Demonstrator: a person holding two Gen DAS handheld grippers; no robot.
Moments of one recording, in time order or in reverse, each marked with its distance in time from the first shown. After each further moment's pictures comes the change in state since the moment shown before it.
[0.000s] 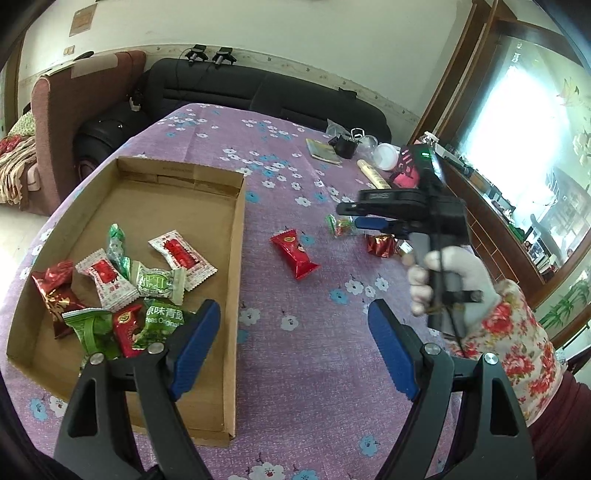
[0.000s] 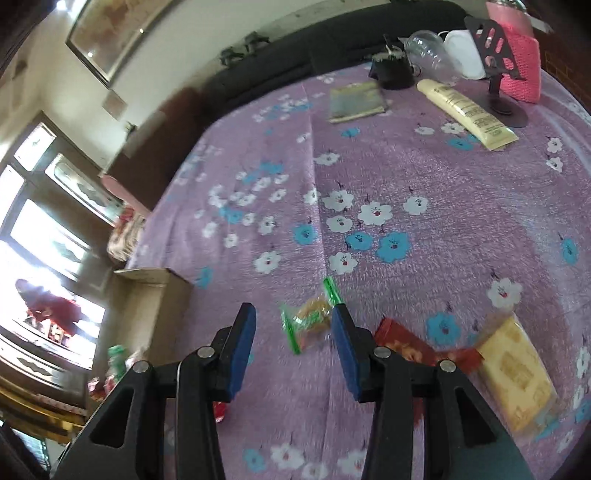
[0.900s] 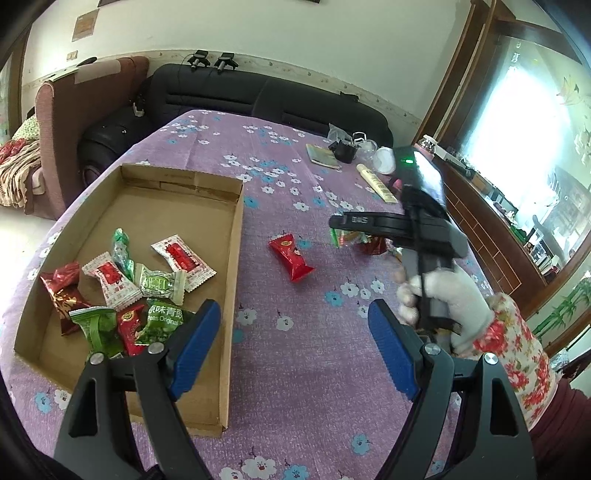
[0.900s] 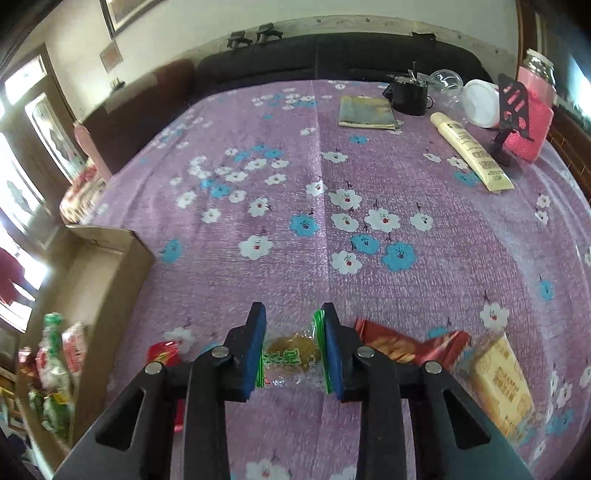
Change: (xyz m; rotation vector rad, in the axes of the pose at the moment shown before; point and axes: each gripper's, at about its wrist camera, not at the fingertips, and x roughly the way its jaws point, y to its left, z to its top) left arm -0.011 -0.011 0.001 -0.003 -0.020 0.021; right arm -0.004 0.036 -0.019 -0.190 -0.059 -0.134
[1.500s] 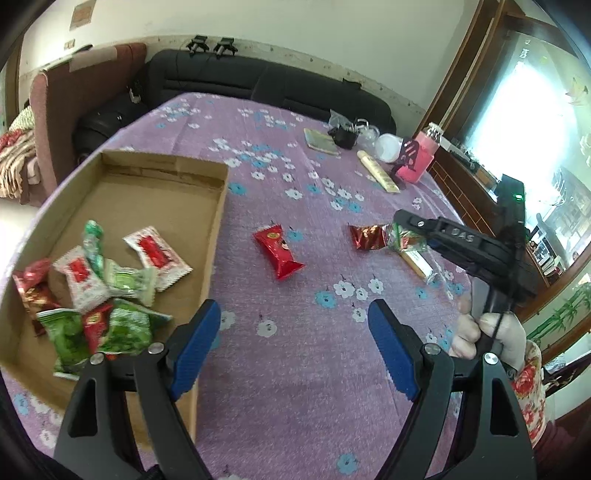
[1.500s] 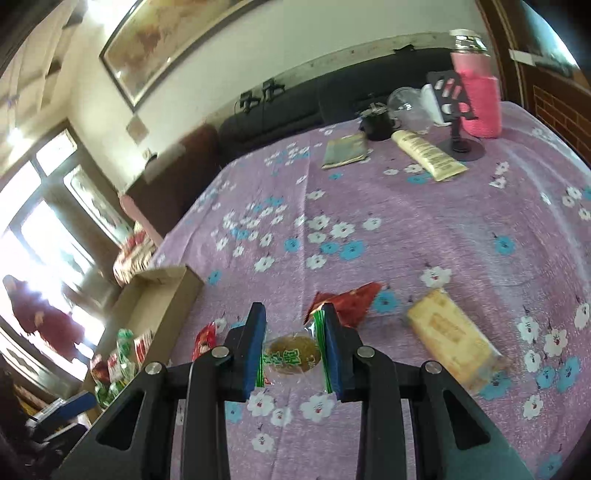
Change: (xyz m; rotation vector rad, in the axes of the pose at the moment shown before) left arm 0.039 -0.012 0.008 -0.020 0.069 -0.002; right arm -0.068 -0.068 -0.034 0.165 -0.199 0.211
